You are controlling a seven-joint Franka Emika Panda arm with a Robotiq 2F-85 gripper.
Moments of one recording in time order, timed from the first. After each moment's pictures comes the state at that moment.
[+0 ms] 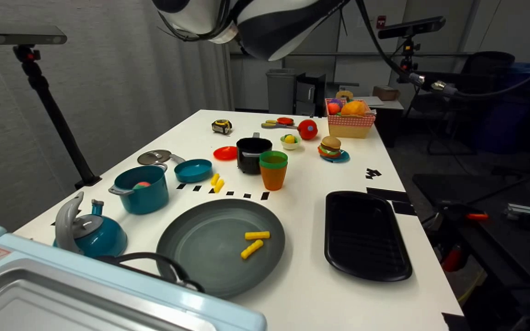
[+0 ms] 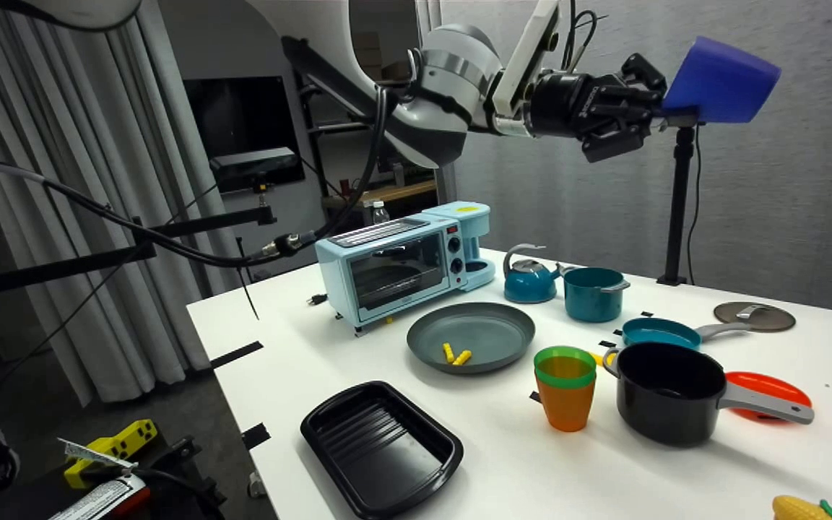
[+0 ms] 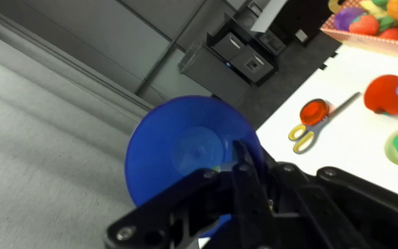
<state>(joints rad) -0.16 0.65 0.04 -1.40 -1.43 1.69 -0.17</state>
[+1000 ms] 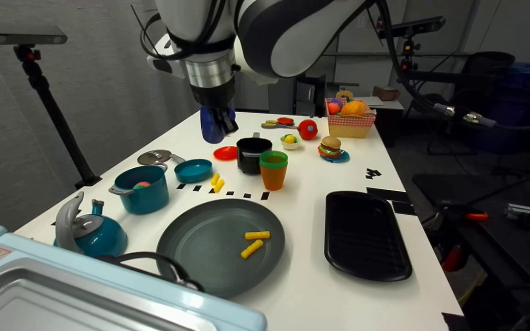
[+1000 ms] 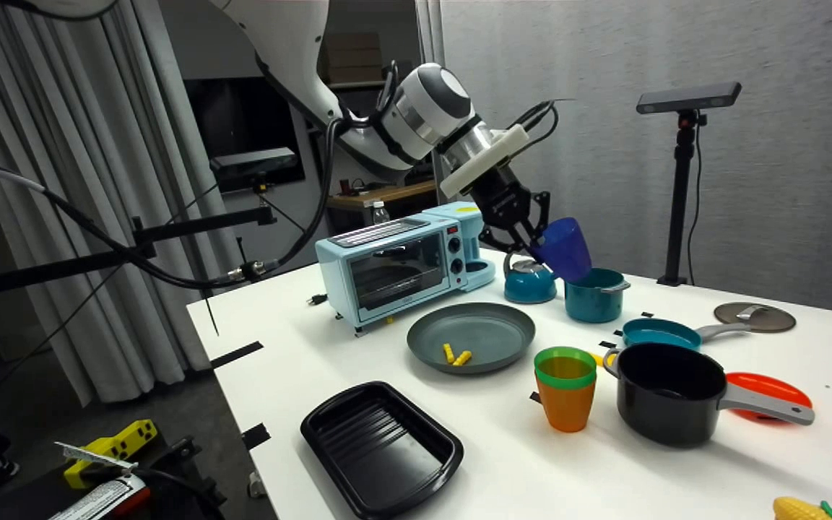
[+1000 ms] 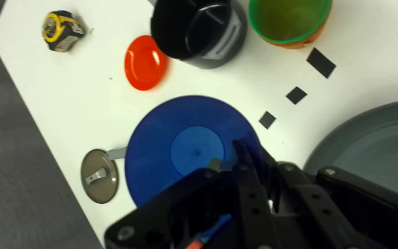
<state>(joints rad) -0.13 0.61 0.08 -1.58 -0.77 2.19 -0.21</state>
